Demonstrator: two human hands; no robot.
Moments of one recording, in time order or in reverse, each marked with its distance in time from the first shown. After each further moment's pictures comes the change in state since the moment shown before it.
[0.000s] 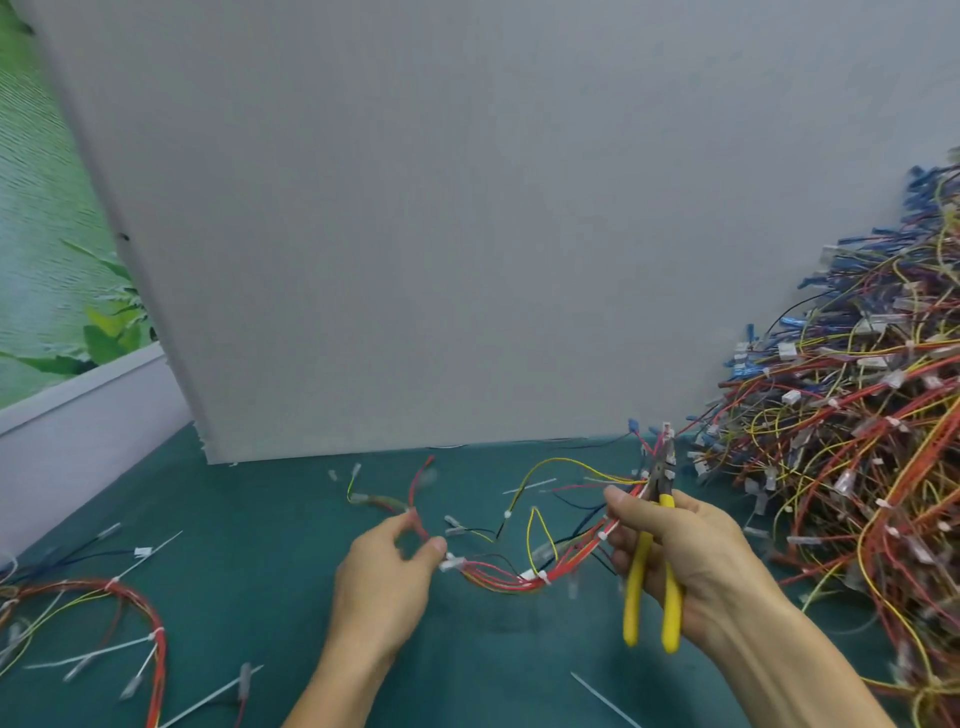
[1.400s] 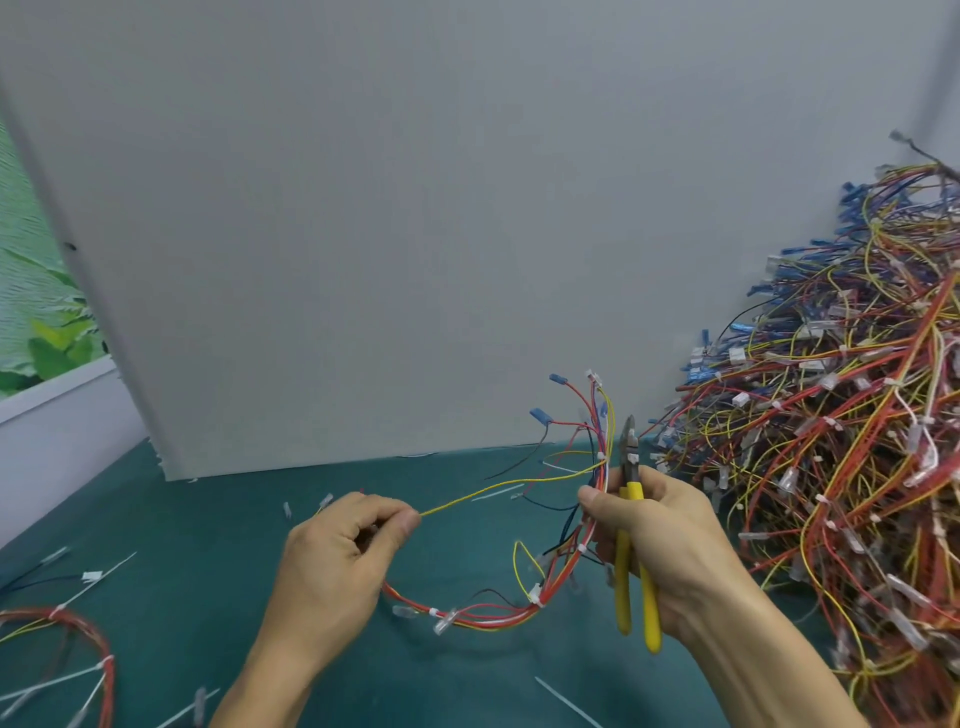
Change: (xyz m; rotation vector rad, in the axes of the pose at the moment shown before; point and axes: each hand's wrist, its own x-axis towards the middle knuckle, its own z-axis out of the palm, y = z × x) left_hand -0.004 0.024 -0.028 -0.036 0.027 0.516; right_hand -0.014 -0.021 -0.004 -0.248 0.018 -0.174
